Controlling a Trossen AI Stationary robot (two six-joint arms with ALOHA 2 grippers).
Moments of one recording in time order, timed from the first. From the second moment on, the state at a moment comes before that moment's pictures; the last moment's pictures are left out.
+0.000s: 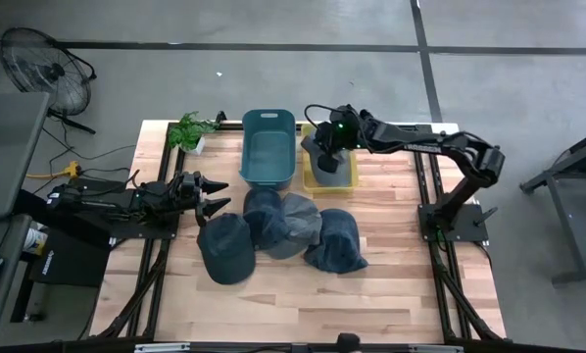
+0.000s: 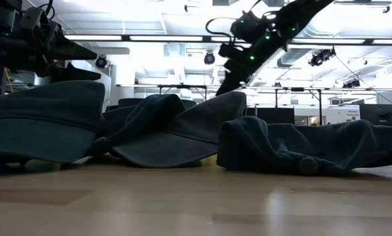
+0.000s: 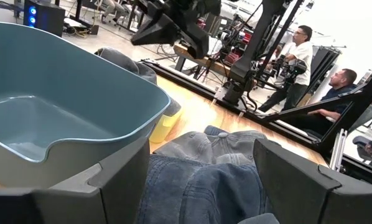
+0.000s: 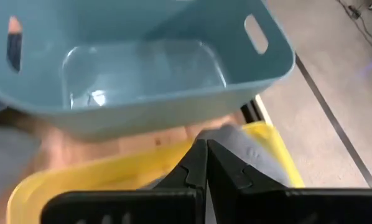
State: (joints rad) left arm -0.07 0.09 0.02 0.05 -0.33 -0.41; right arm -0.50 1.64 1.15 -0.16 -0.03 -0.30
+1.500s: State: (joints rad) left arm -0.07 0.09 0.02 0.05 -0.33 -0.41; right arm -0.54 1.87 1.51 -0.63 0.14 -0.17
